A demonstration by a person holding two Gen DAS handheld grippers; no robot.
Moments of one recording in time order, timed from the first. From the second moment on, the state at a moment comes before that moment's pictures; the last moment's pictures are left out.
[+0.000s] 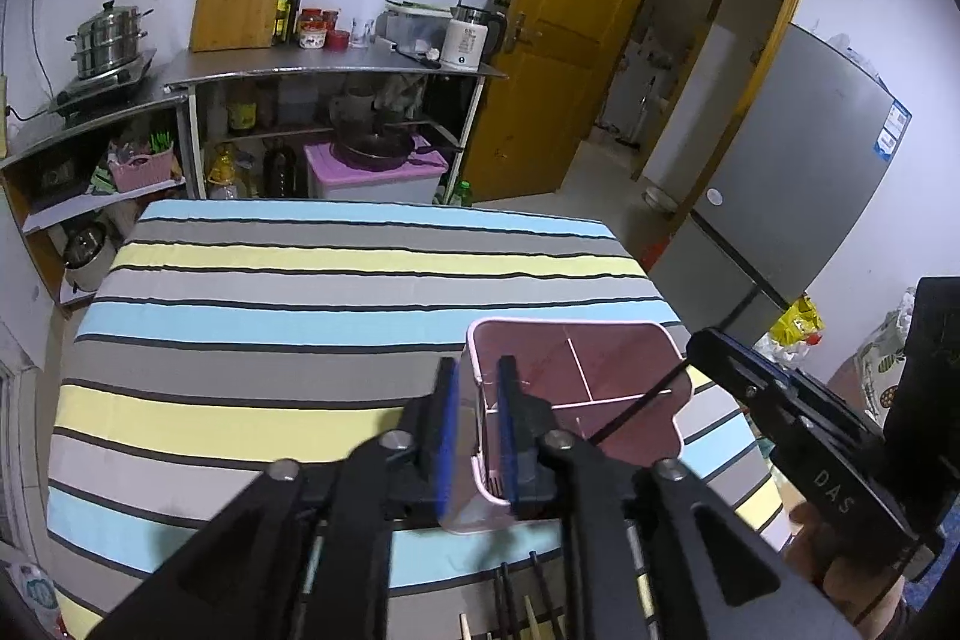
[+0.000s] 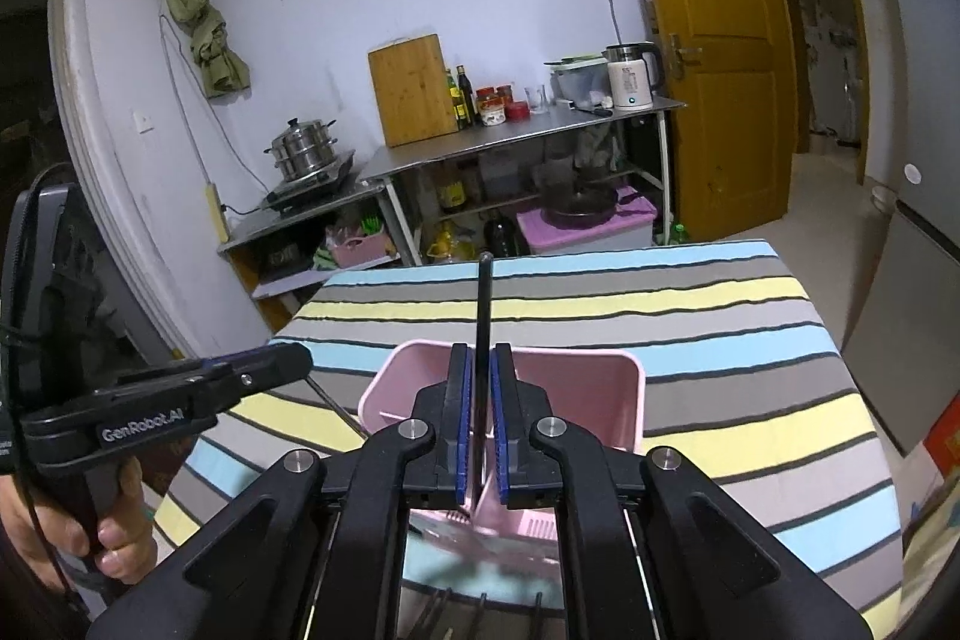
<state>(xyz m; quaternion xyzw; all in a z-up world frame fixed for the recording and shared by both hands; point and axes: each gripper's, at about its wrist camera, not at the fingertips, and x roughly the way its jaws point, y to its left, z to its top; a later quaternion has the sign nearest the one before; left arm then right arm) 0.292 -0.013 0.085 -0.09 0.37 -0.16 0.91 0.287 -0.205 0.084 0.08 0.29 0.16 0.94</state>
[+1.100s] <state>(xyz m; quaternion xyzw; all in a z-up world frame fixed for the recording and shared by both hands) 0.109 -0.003 0.043 -0.06 0.32 -0.14 0.94 0.121 -0.240 0.046 0.08 0.29 0.15 0.94</state>
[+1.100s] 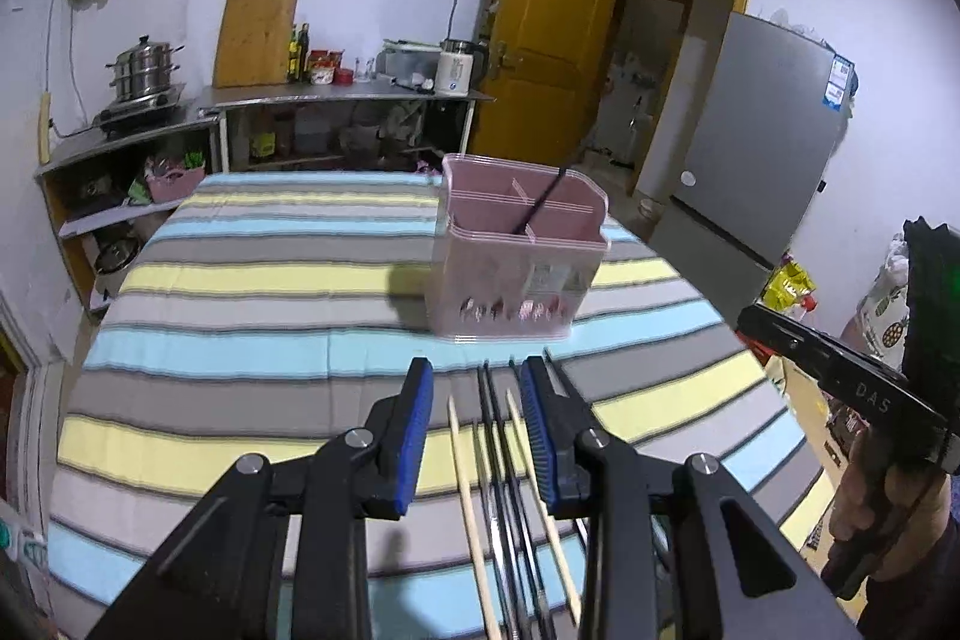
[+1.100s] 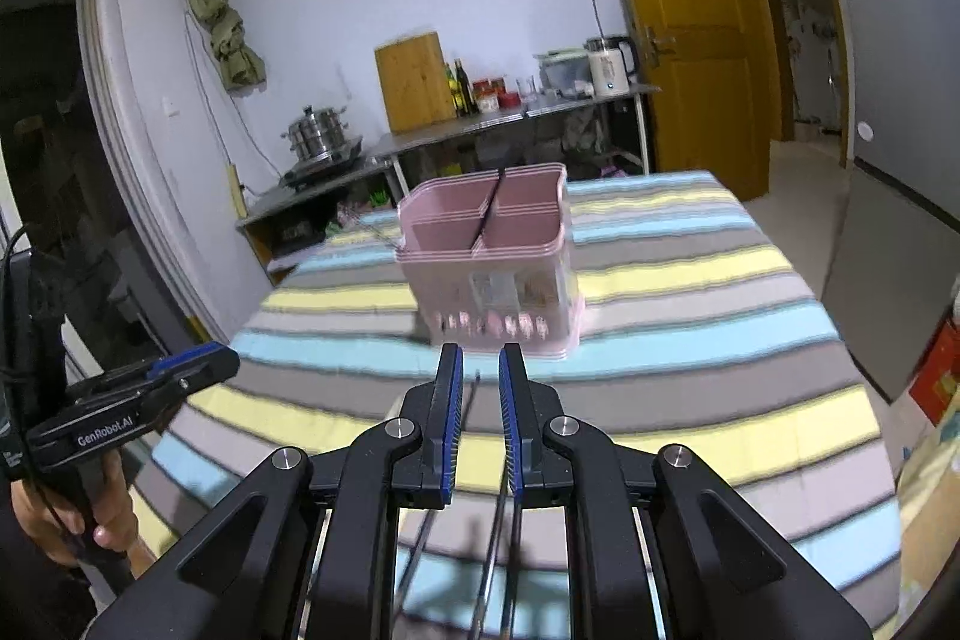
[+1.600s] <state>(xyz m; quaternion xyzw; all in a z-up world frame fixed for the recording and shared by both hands) 0.106 -0.003 -0.020 -0.07 0.39 -0.11 0.91 0.112 -0.234 -0.015 0.07 0.36 0.15 0.92</state>
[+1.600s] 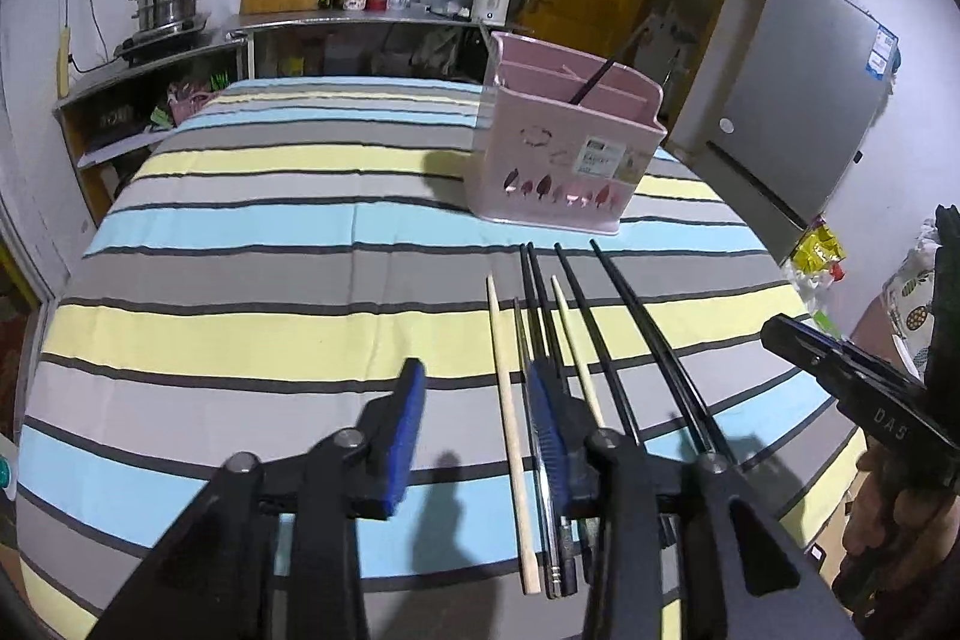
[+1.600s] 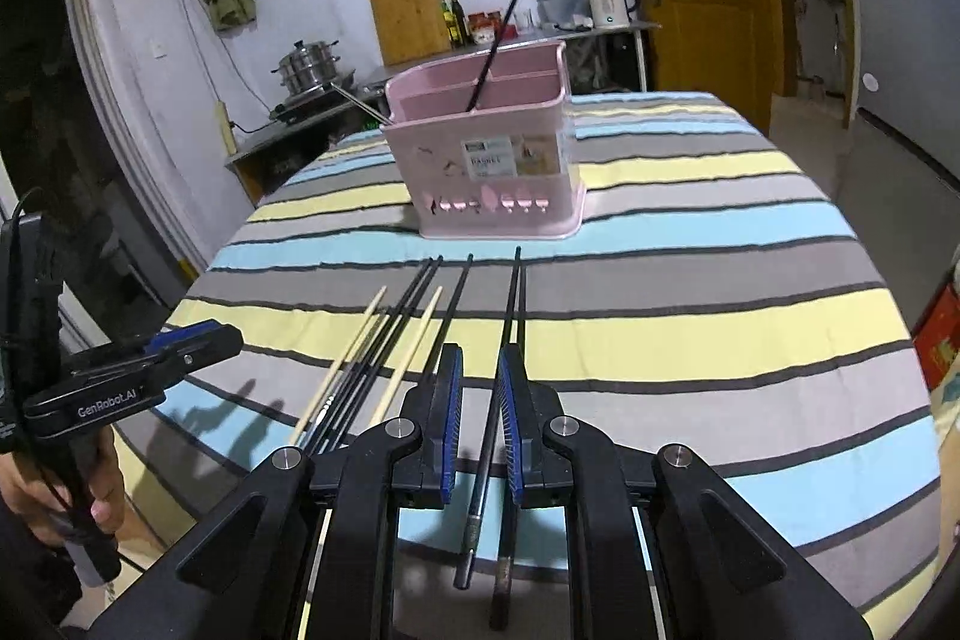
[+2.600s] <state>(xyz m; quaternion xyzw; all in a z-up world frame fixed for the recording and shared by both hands) 0.168 -0.030 -0.069 -0.03 0.46 -0.12 0.88 0.181 -0.223 -0.068 0.04 0.44 0.14 0.89</state>
